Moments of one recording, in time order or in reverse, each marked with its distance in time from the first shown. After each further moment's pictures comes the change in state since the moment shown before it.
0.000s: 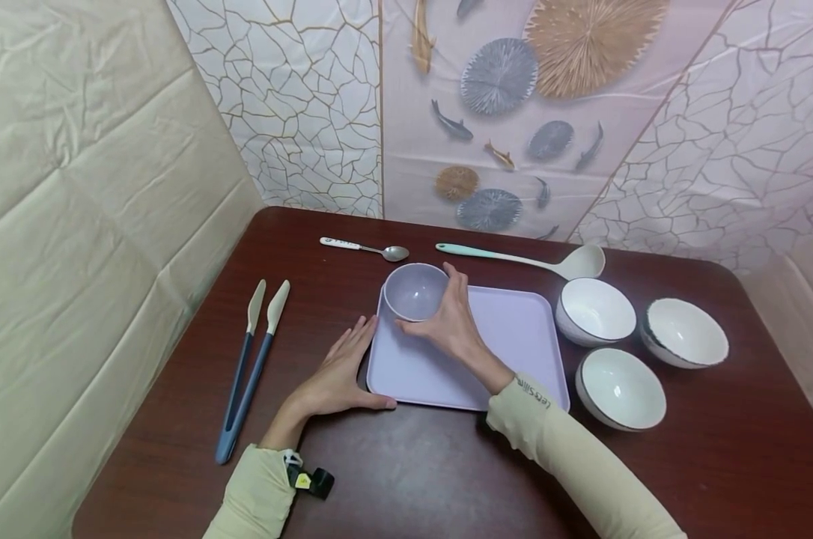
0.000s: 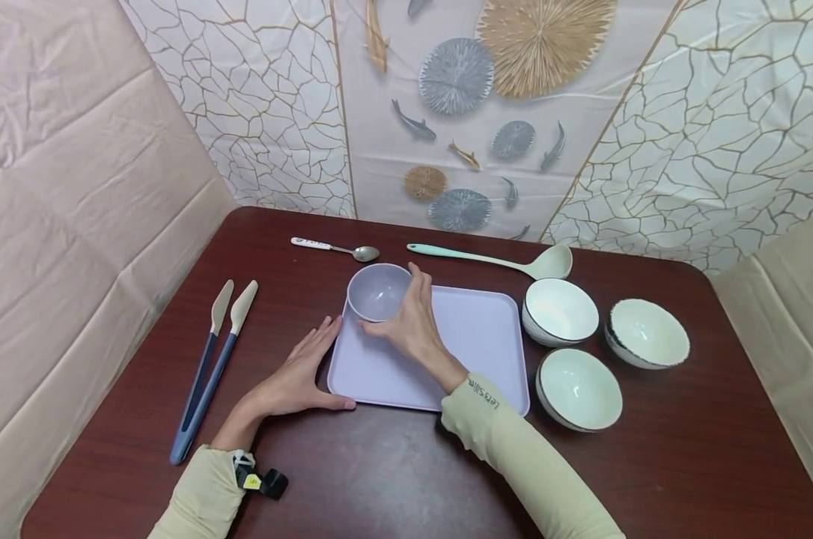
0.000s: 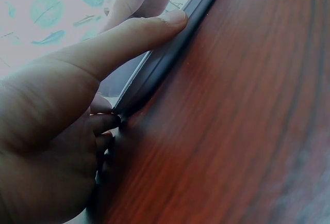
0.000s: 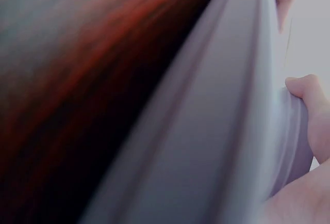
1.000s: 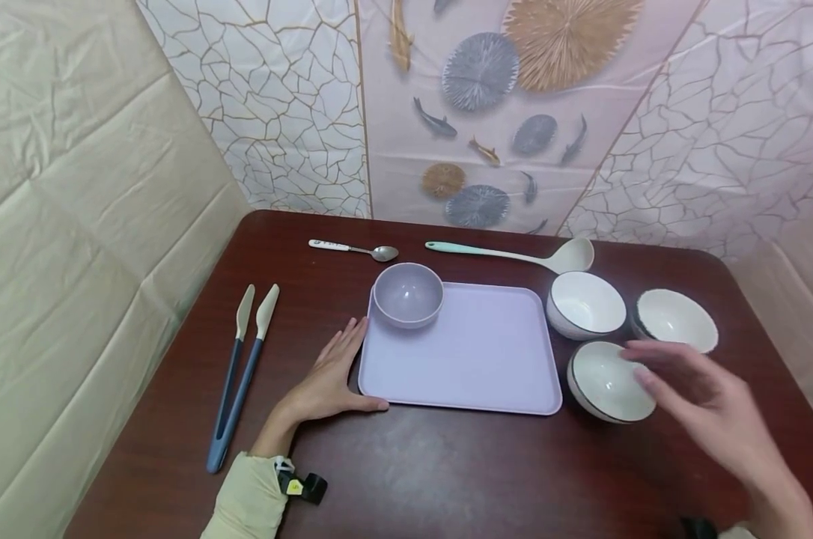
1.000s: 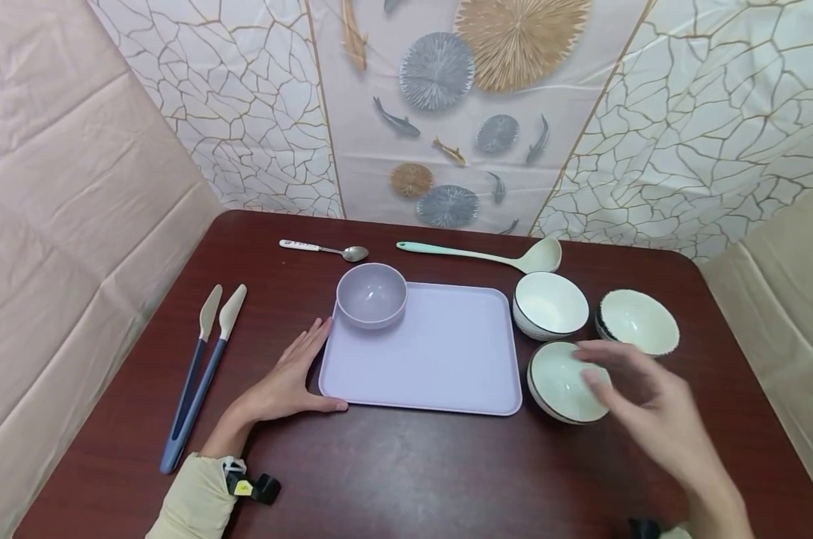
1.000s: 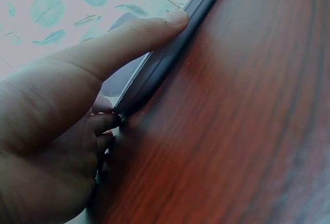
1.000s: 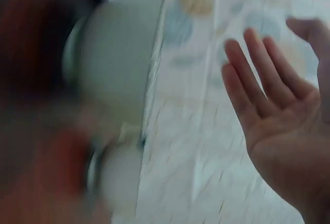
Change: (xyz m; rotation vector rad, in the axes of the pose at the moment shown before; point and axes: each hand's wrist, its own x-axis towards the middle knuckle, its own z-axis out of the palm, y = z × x) left_hand -0.001 0.001 0.003 0.007 0.005 -0.009; right_hand -0.152 0.067 -0.256 0.021 0.040 -0.149
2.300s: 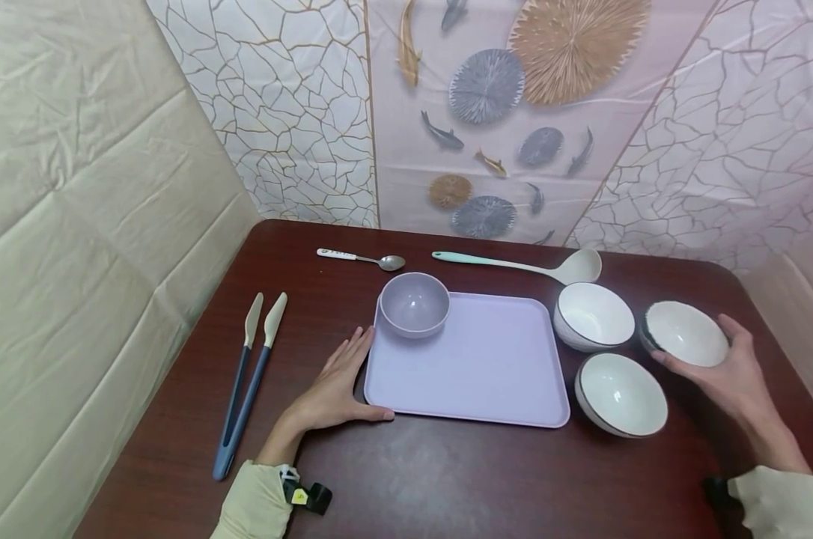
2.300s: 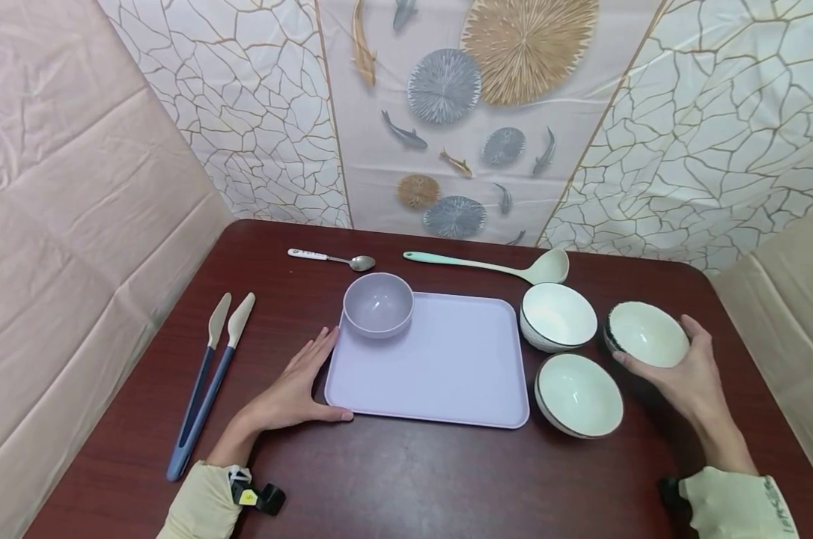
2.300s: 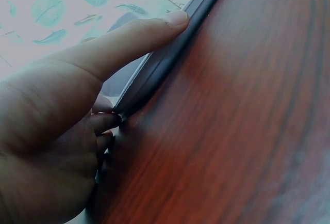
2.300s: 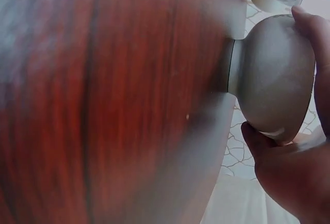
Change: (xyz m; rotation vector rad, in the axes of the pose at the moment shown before) left_hand -0.001 0.001 -0.001 -0.006 0.009 0.020; right_hand 0.025 0.151 -0.035 -0.212 0.174 0.465
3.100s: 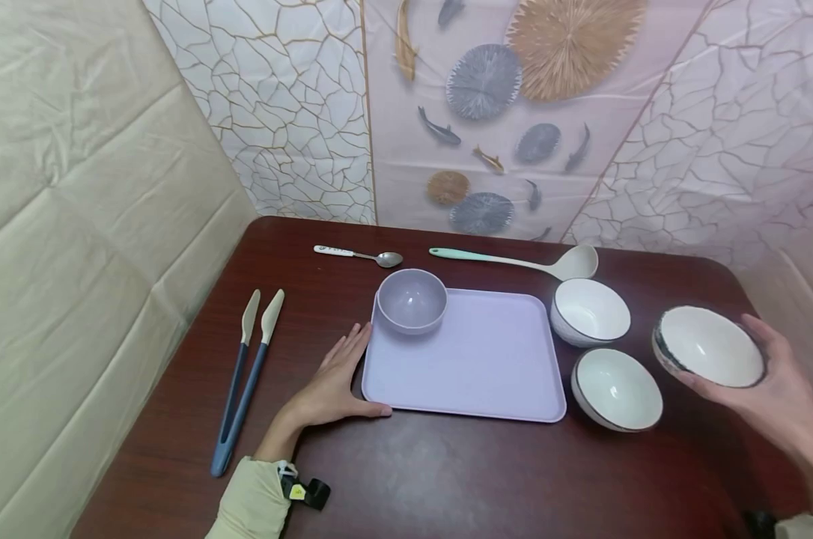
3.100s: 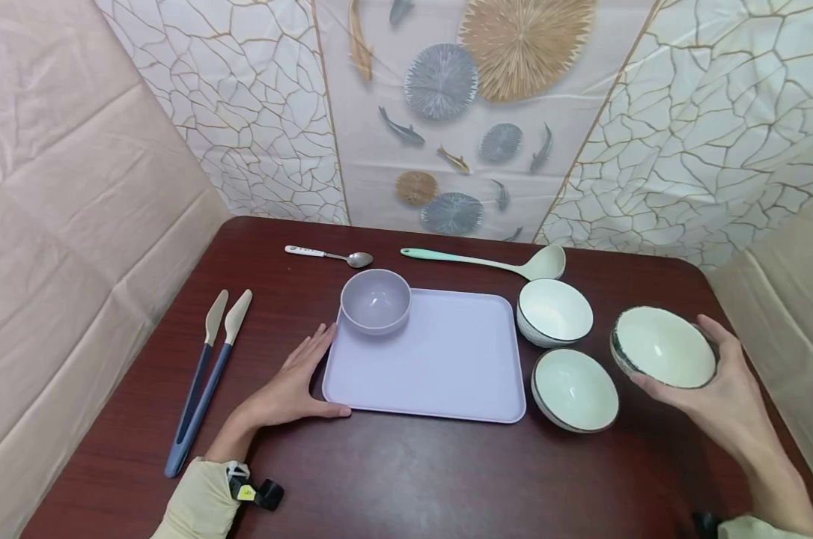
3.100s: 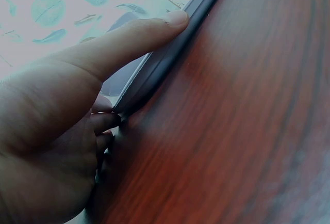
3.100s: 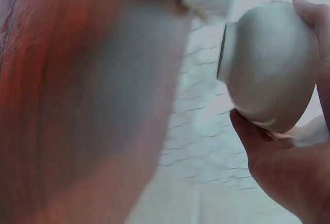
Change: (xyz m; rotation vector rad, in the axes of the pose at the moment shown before) left_hand 0.000 -0.001 0.001 -0.007 -0.003 -0.014; right_hand -0.047 -0.042 -0.042 -0.029 -0.013 -0.103
